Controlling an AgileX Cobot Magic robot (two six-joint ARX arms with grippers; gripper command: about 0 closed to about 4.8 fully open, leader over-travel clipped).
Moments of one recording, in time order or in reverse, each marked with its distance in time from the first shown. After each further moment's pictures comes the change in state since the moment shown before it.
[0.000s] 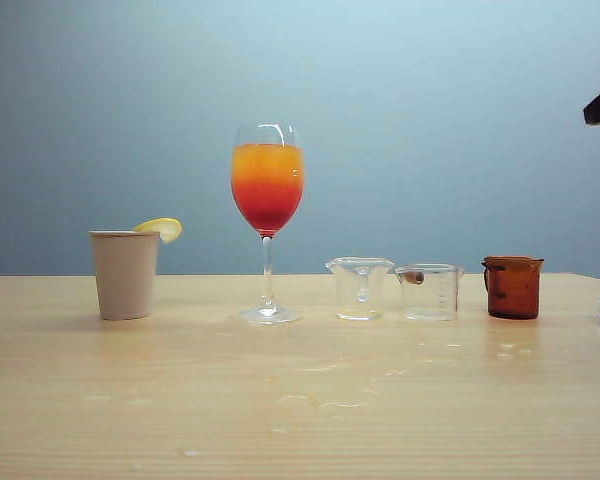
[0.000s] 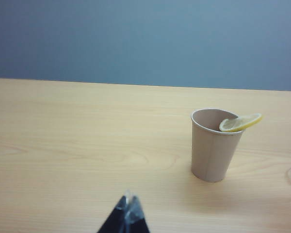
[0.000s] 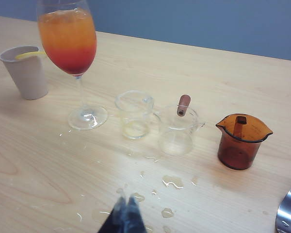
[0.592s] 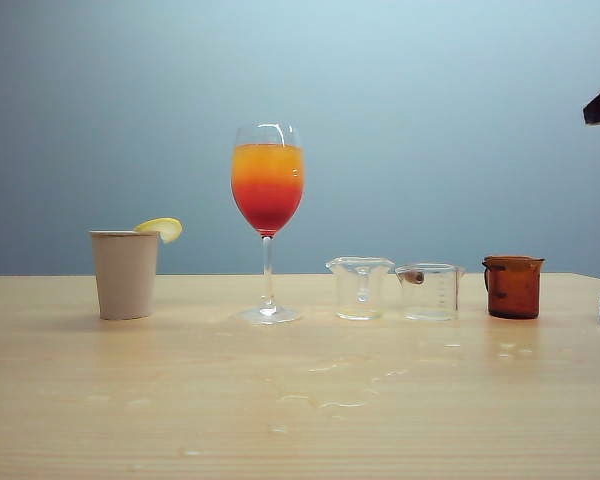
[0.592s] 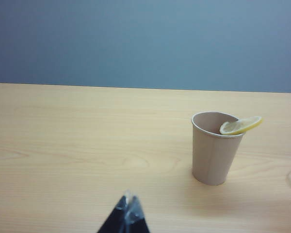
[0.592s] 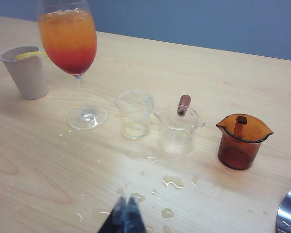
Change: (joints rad) left arm 0.000 0.000 0.000 0.012 0.000 0.006; right arm 0.000 0.000 0.000 0.000 0.000 0.000
